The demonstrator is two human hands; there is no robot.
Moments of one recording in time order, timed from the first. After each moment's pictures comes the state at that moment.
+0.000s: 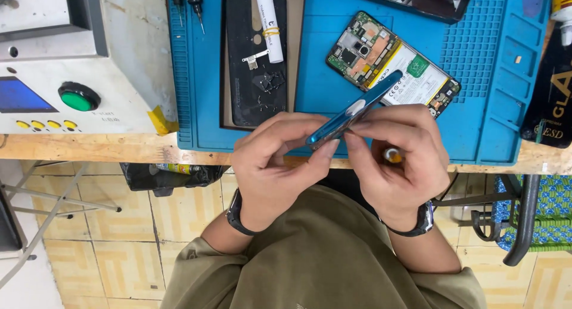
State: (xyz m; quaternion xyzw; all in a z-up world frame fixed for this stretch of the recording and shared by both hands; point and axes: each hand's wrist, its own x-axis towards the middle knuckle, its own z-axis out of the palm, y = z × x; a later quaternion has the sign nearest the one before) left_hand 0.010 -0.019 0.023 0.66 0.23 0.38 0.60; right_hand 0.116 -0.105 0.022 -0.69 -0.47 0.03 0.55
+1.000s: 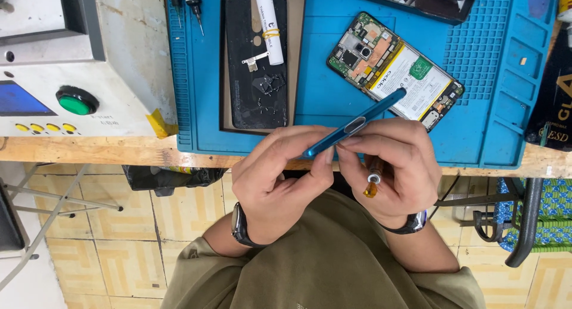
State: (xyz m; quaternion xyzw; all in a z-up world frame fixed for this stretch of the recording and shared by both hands) left_hand 0.010 -0.025 0.033 0.75 0.26 0.39 0.47; right_hand 0.116 -0.110 0.009 -0.67 -0.50 0.00 0.54
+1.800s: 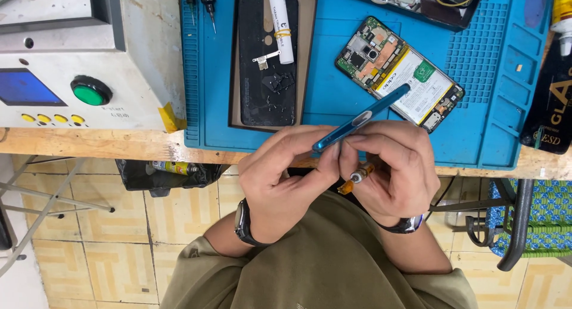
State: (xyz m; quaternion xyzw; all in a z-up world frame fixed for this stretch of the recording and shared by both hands) left_hand 0.003 -0.027 0.032 0.72 0.27 0.39 0.50; right_hand 0.108 -0.107 0.015 -0.68 -0.53 -0.04 0.50
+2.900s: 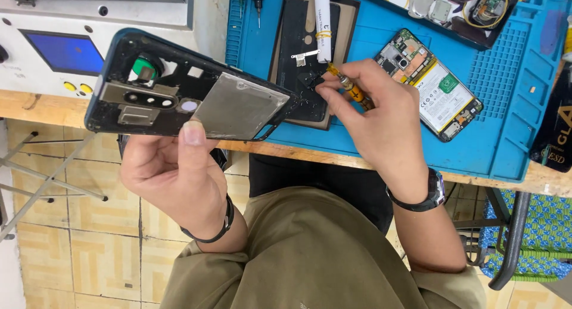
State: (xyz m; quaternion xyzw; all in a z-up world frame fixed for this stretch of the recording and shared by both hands) left_hand -0.073 0.017 0.016 0.51 0.43 0.63 0.40; right_hand 0.114 -0.044 0.029 -0.71 -0.53 0.18 0.43
